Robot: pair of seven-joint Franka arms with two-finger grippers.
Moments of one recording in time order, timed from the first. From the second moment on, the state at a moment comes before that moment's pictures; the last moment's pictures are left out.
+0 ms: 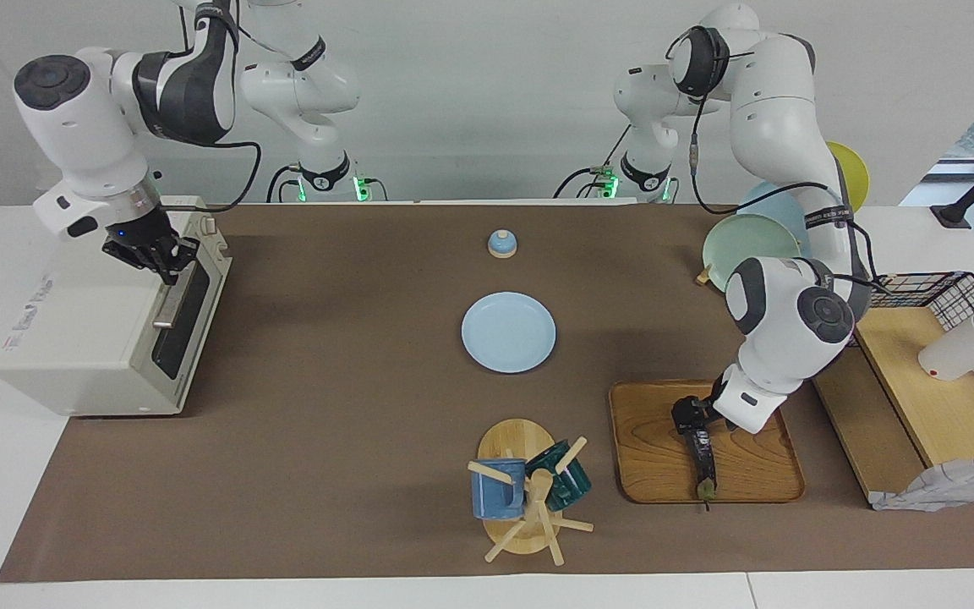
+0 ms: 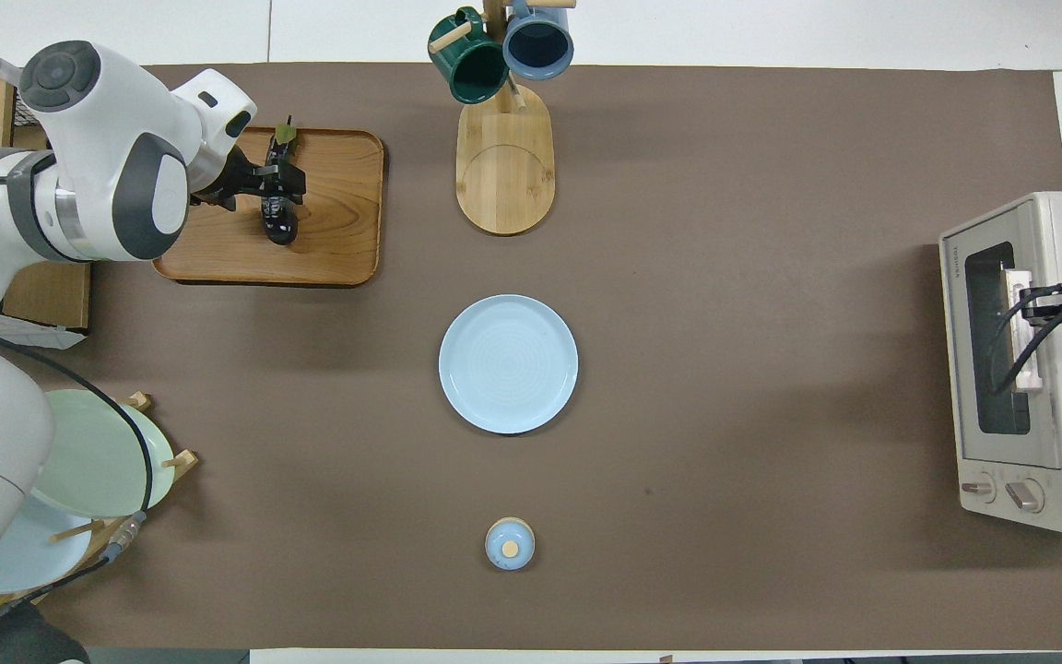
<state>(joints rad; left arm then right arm) -0.06 0.62 -0.12 -1.47 -0.02 2.13 -0.13 0.00 -0.05 -0.16 -1.94 -0.14 1.89 -0.10</state>
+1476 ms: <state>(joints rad) -0.17 0.40 -0.13 -1.47 -0.04 1.84 -0.29 0.01 -0.07 -0.15 -2.05 -0.15 1.95 -0.13</state>
